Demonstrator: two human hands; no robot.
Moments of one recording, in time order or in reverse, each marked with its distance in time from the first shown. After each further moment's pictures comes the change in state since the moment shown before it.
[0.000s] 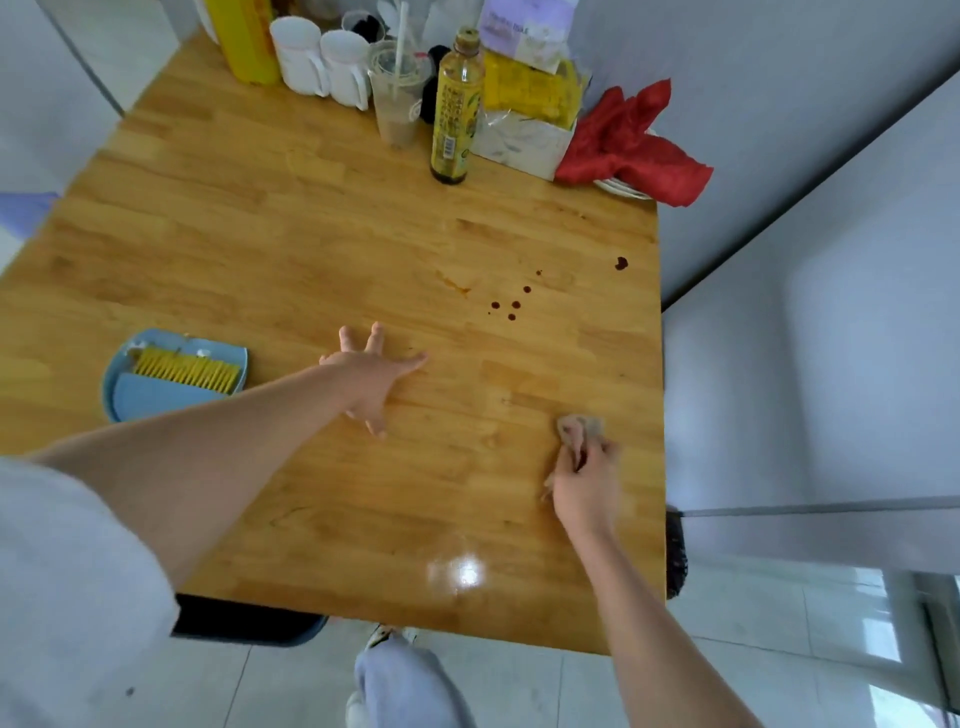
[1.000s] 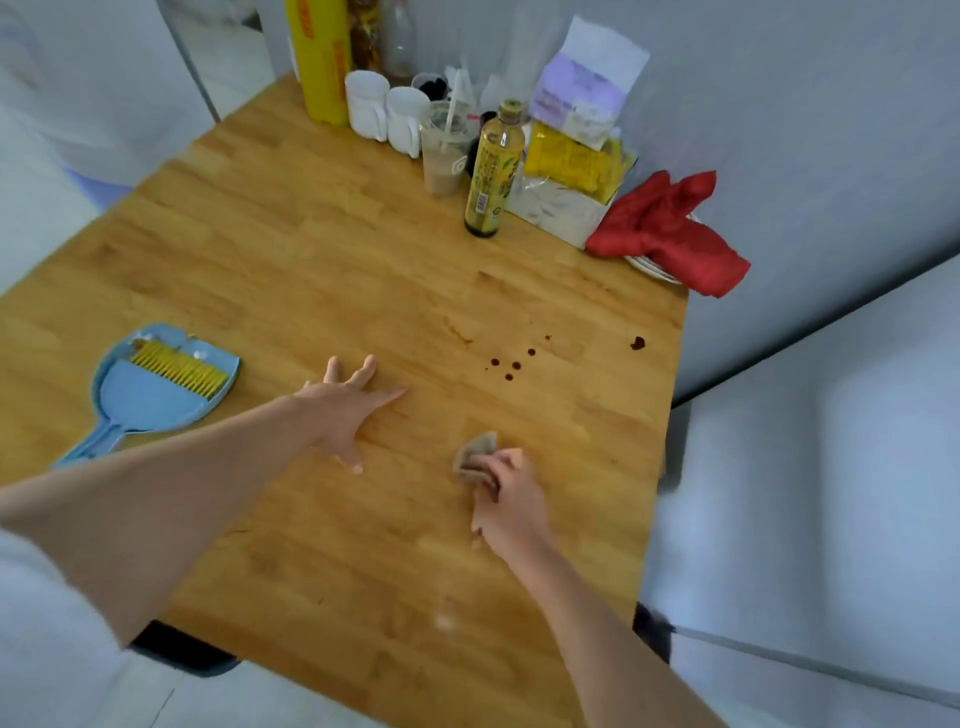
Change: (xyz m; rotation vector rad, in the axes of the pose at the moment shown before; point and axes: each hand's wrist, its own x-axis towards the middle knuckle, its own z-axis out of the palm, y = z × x) left_hand 0.015 -0.002 0.010 -0.088 0.062 -0.096; right_hand 0.063 -0.032 0.024 -0.181 -0.463 -0.501
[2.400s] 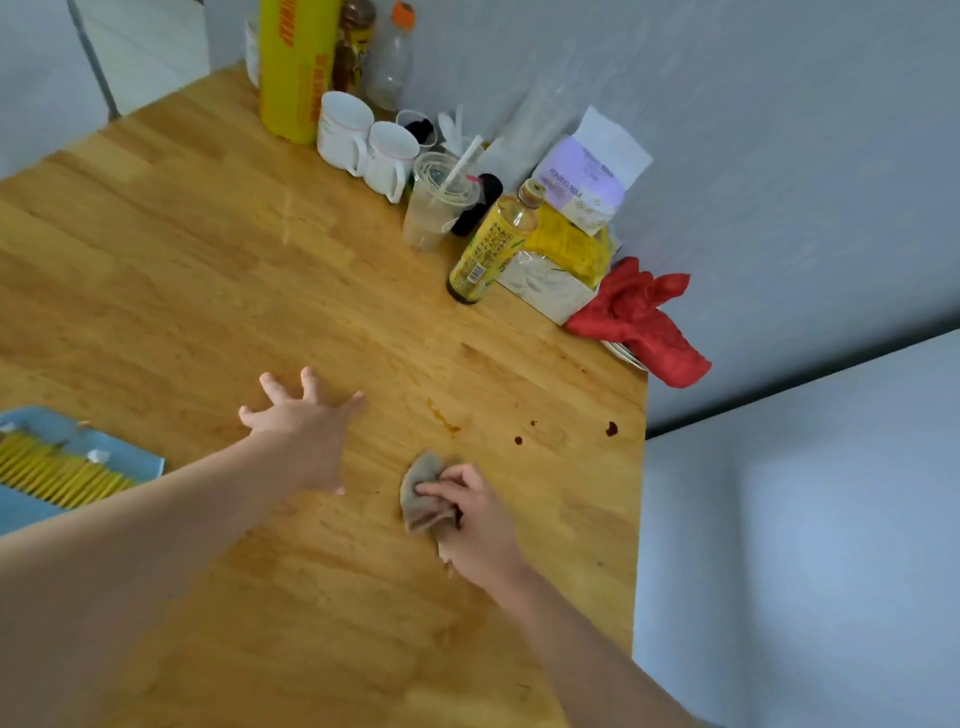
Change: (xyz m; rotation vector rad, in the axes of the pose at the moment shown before) left_hand 0.049 -0.046 -0.062 -0.188 0.096 -0.120; right_hand 0.103 -0.051 0.002 -0.097 0.005 -0.172
